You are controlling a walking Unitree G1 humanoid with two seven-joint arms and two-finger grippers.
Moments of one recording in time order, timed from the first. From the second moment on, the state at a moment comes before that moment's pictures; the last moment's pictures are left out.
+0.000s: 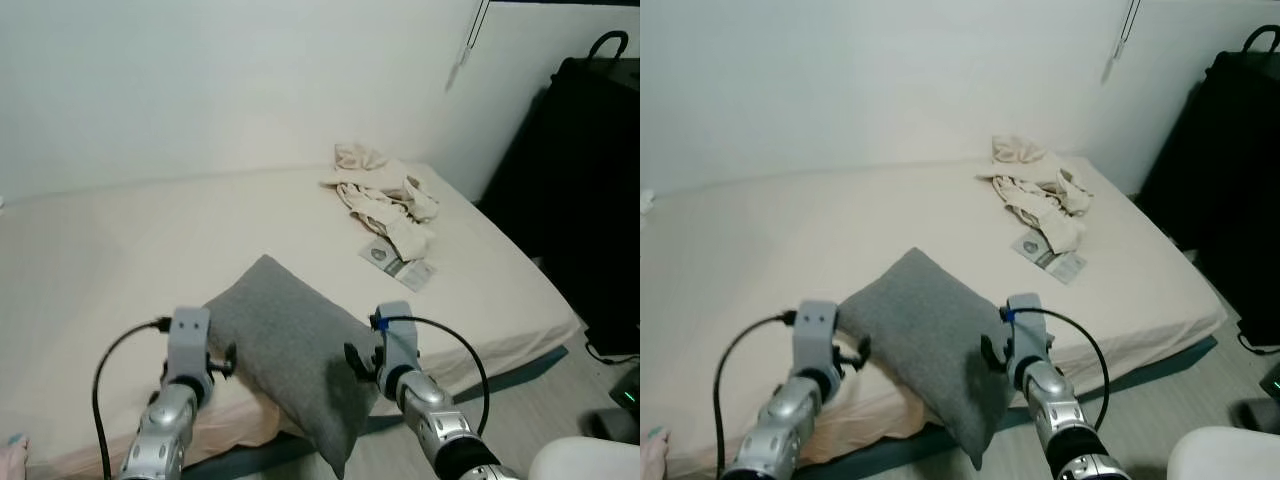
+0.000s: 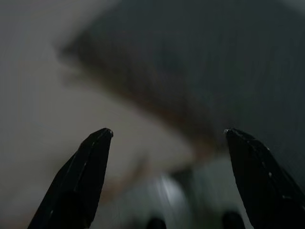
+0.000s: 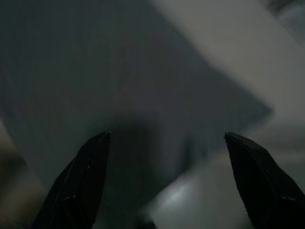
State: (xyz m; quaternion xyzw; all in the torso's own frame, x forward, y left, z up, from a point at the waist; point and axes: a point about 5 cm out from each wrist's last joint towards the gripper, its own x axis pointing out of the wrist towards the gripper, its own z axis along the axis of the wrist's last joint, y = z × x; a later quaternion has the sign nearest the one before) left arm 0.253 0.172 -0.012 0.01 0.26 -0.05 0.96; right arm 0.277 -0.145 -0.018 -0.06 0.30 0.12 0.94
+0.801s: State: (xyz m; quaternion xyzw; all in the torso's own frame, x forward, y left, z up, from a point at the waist) left arm 0.168 0.185 -0.084 0.06 0.44 -0.04 0.89; right arm 0.170 -0.140 -0.094 -0.09 0.51 0.13 0.85
